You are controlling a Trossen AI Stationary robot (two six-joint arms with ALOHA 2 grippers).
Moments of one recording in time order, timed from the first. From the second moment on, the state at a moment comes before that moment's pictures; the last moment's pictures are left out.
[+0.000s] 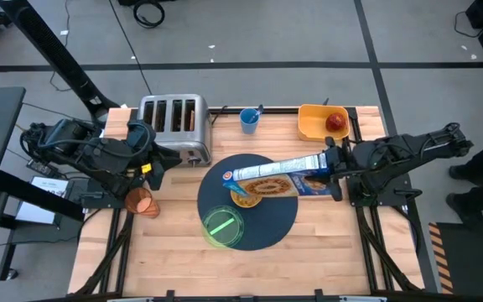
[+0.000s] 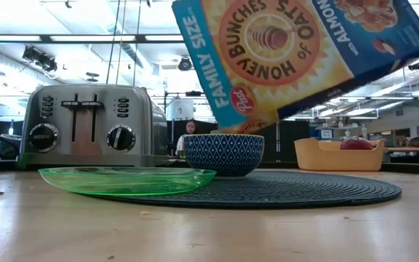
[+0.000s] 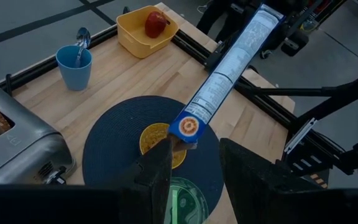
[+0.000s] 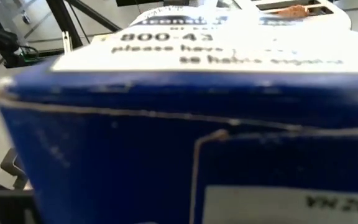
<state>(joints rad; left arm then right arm) -0.40 1.20 1.77 -1.23 -0.58 -0.89 0.28 0.76 0.88 -0.58 0.27 0.22</state>
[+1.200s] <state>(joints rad) -0.40 1.20 1.77 -1.20 -0.58 -0.90 0.28 0.65 0.89 -0.67 0.28 0.22</state>
